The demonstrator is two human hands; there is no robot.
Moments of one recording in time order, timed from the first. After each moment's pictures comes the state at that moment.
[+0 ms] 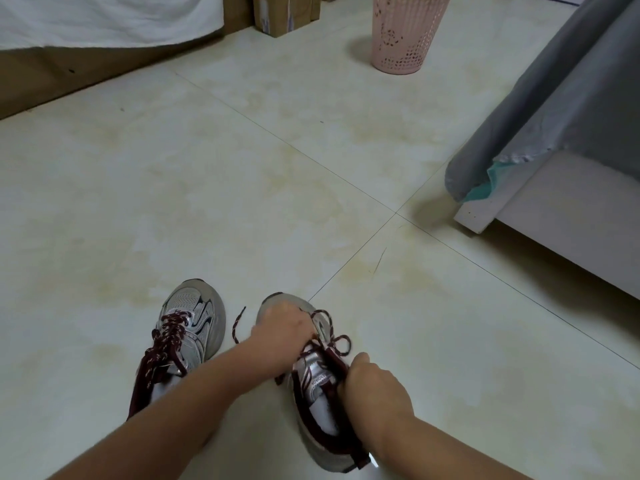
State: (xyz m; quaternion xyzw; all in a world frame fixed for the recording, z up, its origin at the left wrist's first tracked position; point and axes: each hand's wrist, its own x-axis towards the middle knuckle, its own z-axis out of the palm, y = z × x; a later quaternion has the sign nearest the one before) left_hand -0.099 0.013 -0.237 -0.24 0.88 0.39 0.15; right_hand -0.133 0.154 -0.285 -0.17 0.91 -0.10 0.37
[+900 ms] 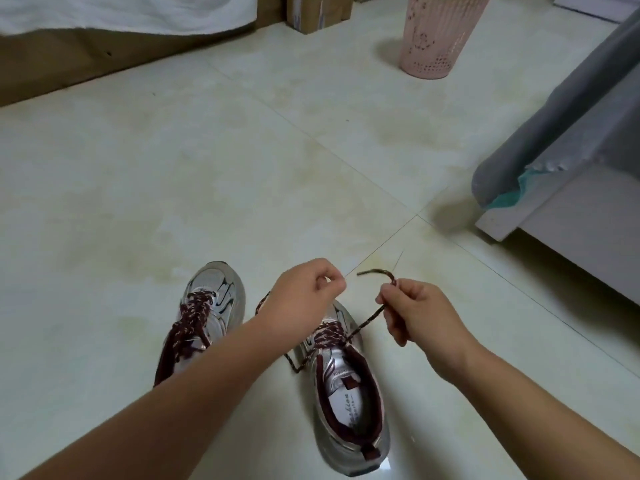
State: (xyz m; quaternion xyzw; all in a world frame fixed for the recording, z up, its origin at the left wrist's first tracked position) left_hand -0.096 0.007 -0.210 -0.28 0.82 0.49 -0.01; right_hand -0.181 0.148 -0.212 -0.09 0.76 -0.52 0.38
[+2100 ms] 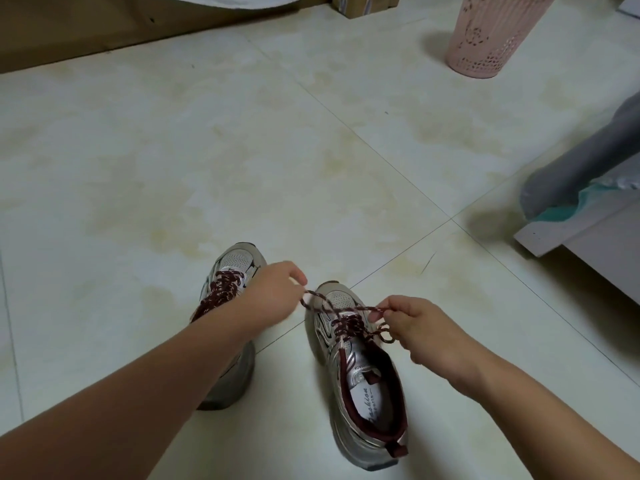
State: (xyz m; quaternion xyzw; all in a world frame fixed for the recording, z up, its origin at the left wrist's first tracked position) left_hand -0.062 -0.051 -0.247 -0.42 0.79 0.45 0.08; right_hand -0.162 0.119 -0.210 -0.23 0.80 -0.32 0.44
